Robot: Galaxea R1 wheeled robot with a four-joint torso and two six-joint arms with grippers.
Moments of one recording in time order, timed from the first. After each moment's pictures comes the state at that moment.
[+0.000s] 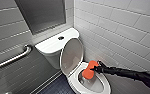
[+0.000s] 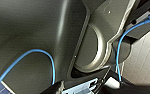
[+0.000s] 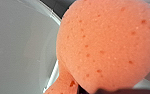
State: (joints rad) left arm 1.64 2.65 -2.06 1.08 -0.22 -1.13; right arm -0.36 2.67 -1.96 0.10 -0.18 0.50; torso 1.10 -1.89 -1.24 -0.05
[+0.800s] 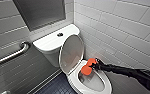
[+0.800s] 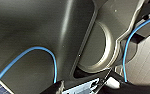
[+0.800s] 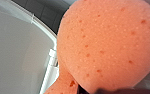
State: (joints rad) left arm 1.65 2.65 -2.06 1.08 -0.23 -1.12; right arm -0.33 2.78 -2.14 0.10 -0.17 0.57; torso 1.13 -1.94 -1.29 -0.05
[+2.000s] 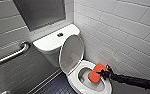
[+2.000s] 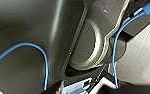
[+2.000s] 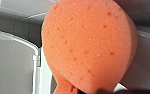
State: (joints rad) left arm 1.67 2.65 -2.06 1.08 -0.30 -1.10; right arm -0.48 2.53 -1.88 0.10 0.03 0.73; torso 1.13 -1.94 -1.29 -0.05
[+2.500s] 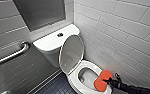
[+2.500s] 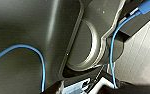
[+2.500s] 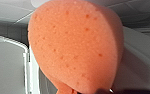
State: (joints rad) left arm 1.67 2.66 -2.06 1.08 -0.31 -1.08; right arm -0.61 2.35 -1.70 0.11 0.14 0.73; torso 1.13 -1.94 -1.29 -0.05
